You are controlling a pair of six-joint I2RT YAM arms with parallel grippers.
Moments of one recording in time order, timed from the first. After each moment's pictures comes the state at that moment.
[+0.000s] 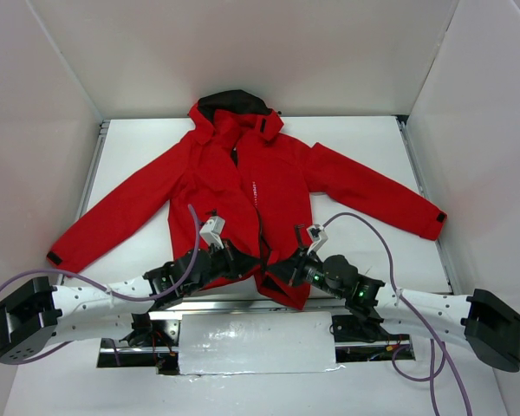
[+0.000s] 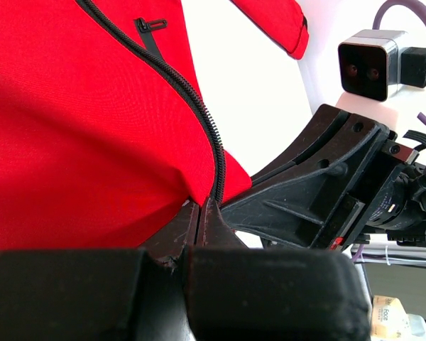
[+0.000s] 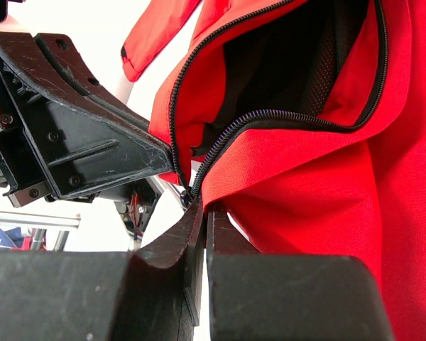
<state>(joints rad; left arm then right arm) -1.07 1.01 0.34 0.40 -0.21 -0.98 1.03 0.81 0.11 0.51 0.09 0.93</state>
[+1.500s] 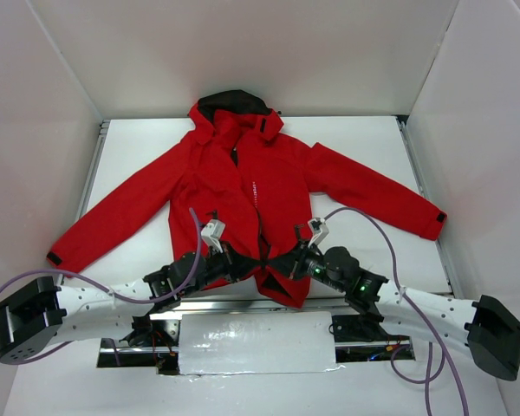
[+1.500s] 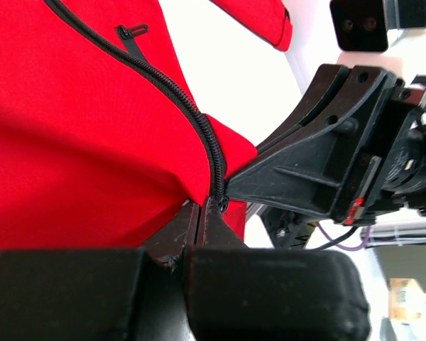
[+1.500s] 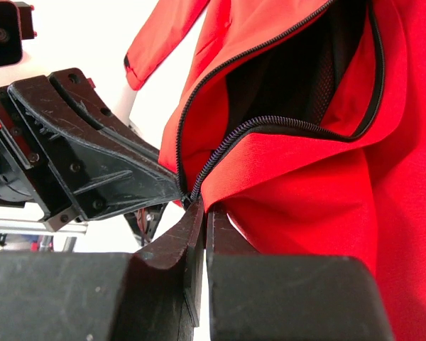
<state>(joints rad) -1.06 1.02 0.27 0.55 -0.16 -0.89 0.95 0.78 0.17 0.42 0.02 0.93</state>
